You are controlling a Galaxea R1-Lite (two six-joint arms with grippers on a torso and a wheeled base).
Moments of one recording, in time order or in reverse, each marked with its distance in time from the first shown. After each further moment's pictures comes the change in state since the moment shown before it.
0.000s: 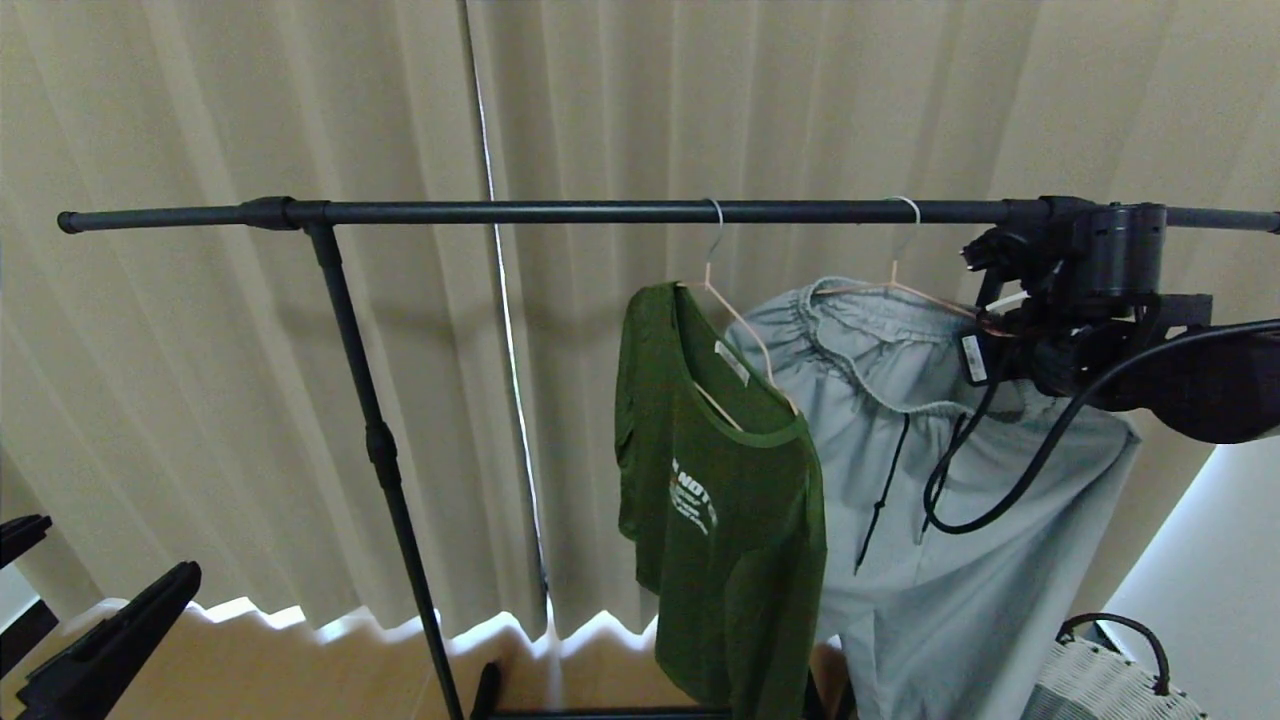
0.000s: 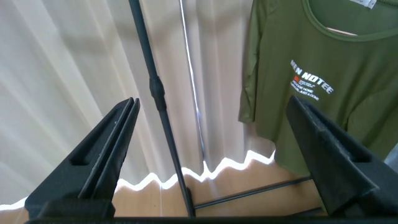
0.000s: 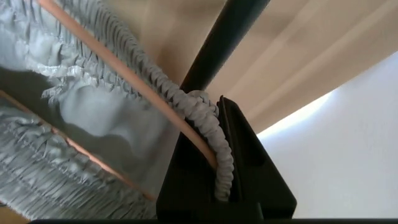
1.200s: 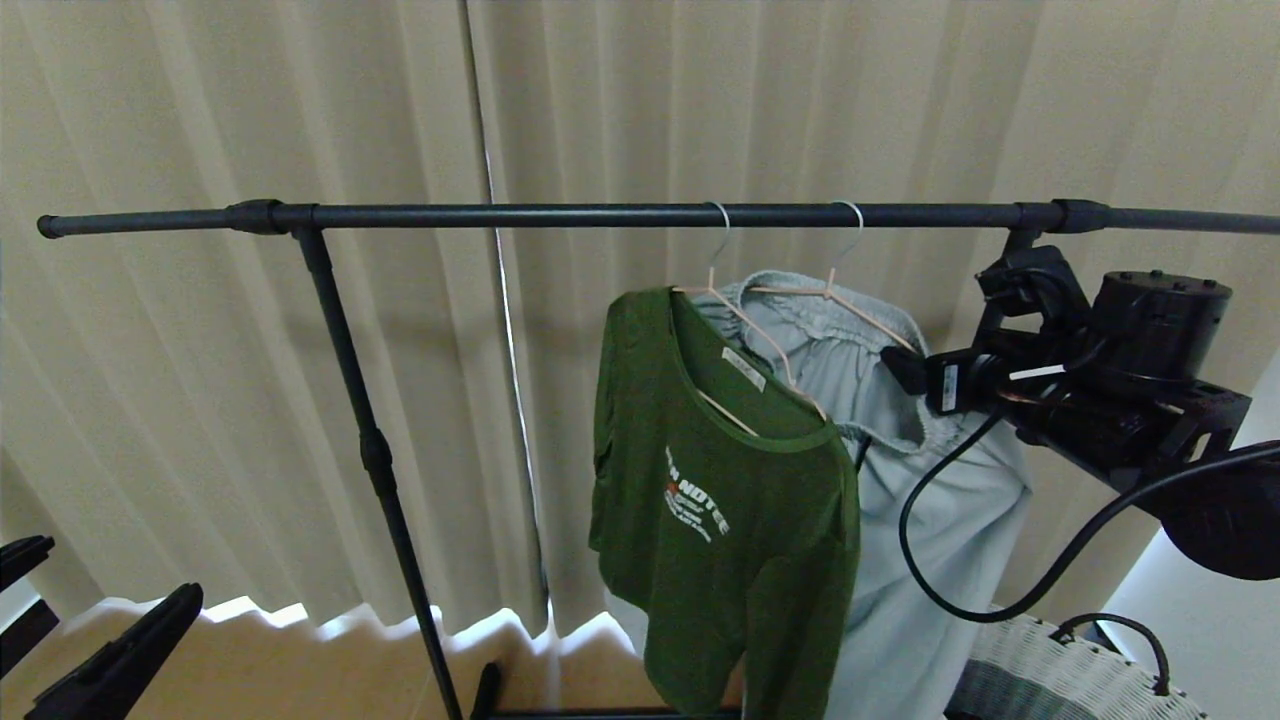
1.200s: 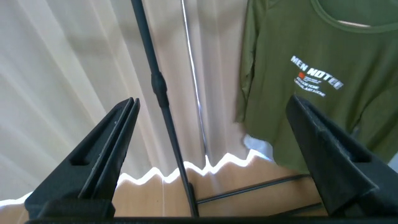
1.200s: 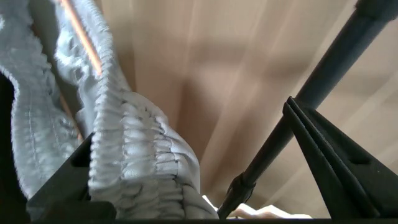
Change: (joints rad) left arm 0.002 -0.019 0.035 0.002 0.006 0.002; right arm 0.042 -0.056 0.369 -0.544 0.346 0.092
